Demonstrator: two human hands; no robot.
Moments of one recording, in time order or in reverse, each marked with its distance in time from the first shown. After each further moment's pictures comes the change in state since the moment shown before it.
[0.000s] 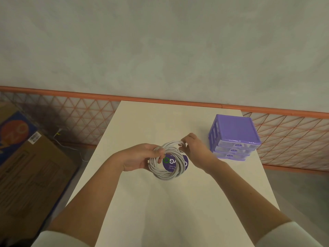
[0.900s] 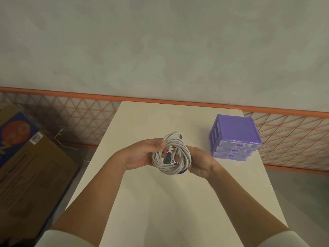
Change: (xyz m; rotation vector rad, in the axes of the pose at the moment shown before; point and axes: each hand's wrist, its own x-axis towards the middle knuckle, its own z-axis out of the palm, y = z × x) left_hand 0.000 0.012 0.009 -0.143 -0.006 0.085; right_hand -0.017 -0.010 0.002 1.501 -0.398 0.445
